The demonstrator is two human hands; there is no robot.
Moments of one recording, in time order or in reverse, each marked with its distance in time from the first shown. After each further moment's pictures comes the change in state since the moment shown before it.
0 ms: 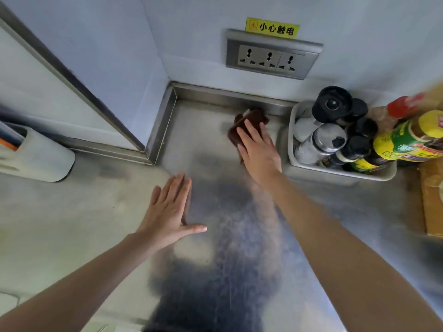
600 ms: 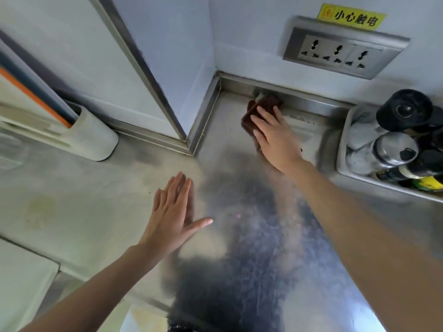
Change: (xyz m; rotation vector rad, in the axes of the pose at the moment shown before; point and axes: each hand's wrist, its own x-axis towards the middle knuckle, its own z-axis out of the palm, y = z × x) left_hand -0.042 -0.036 0.004 -0.071 0.123 -0.182; right_hand 0.044 -0.038 0.008 0.035 0.057 -0.244
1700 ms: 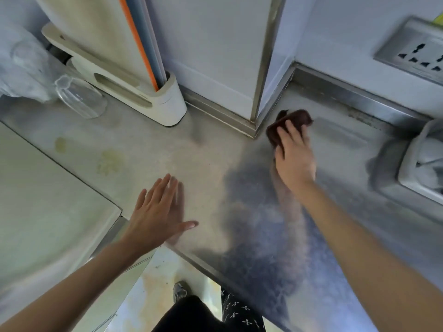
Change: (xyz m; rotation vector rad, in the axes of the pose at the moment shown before) left_hand -0.103 -0.093 -0.019 -0.150 -0.095 -0.286; right_hand -0.042 -0.104 0.036 0.009 0.025 0.069
